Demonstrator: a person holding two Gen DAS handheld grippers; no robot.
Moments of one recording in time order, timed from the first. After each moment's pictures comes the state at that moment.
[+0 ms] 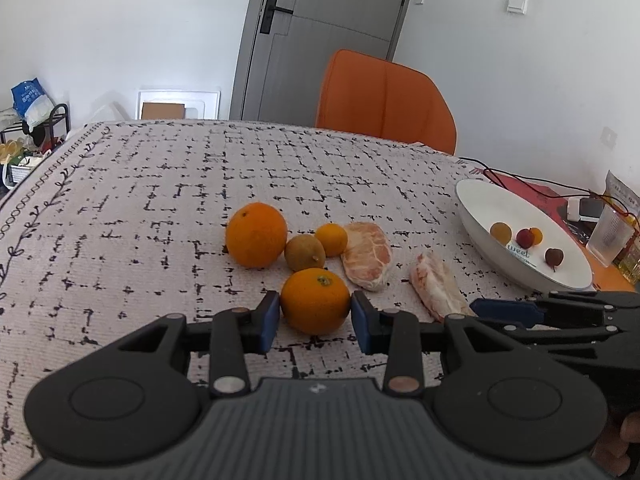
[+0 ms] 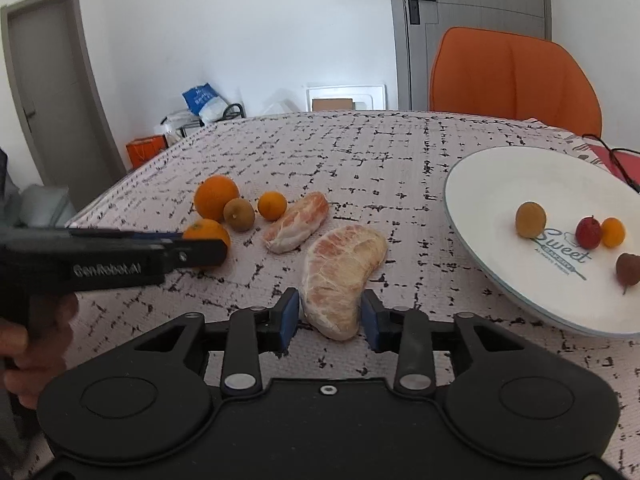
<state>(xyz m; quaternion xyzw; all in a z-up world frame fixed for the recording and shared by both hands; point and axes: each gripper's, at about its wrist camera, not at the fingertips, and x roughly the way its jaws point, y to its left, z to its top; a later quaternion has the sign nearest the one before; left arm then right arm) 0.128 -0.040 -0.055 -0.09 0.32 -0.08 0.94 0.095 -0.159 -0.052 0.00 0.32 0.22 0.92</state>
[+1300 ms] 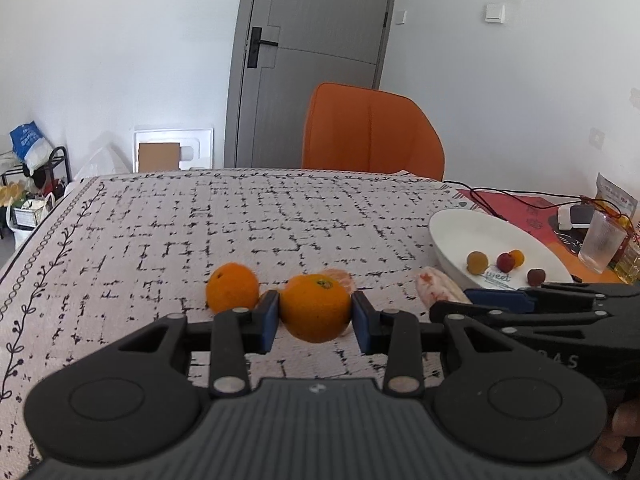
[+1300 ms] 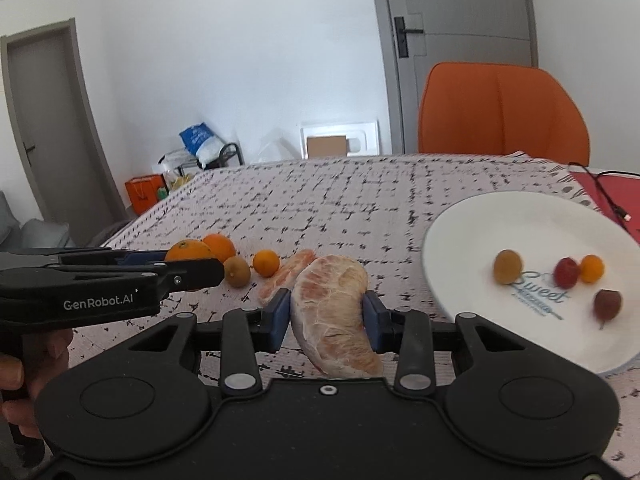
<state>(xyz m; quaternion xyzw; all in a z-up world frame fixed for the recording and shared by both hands) 0.116 -0.062 -0.022 -0.05 0.27 -0.08 0.96 0.092 -0.177 -0.028 0.03 0.27 0.21 0.94</state>
